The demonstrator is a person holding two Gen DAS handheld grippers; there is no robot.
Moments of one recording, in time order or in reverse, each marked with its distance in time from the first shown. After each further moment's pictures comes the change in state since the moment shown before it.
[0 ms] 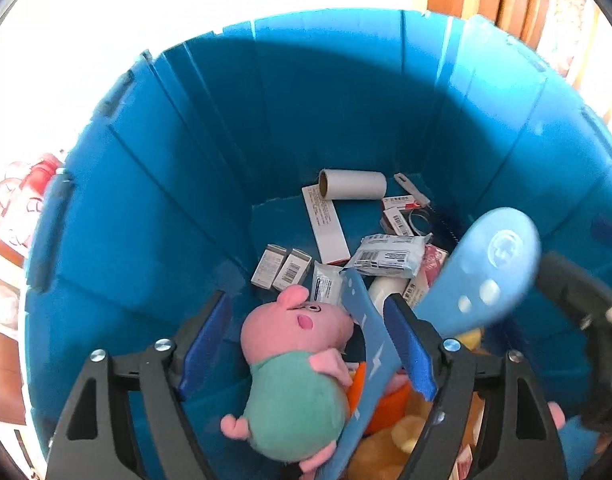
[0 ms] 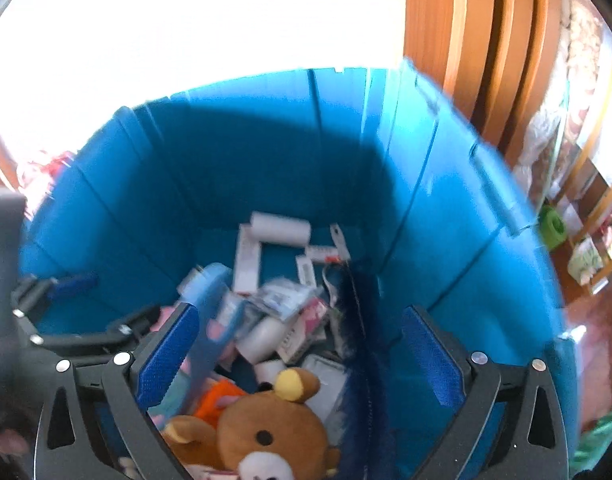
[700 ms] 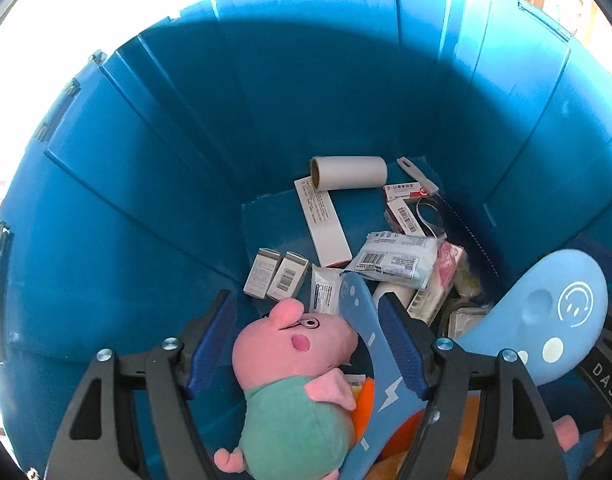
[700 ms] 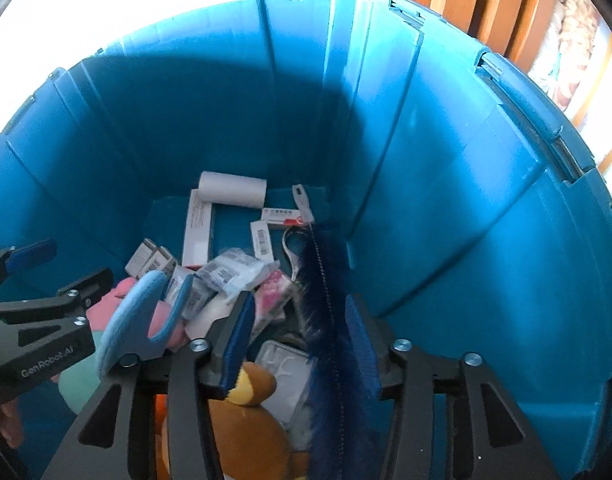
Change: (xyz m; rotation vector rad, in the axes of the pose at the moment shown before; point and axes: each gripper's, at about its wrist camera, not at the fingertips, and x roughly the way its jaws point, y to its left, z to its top) left arm 0.054 -0.019 0.027 0.070 0.106 0.031; right arm 0.065 -0.031 -0.007 0.026 0.169 -0.126
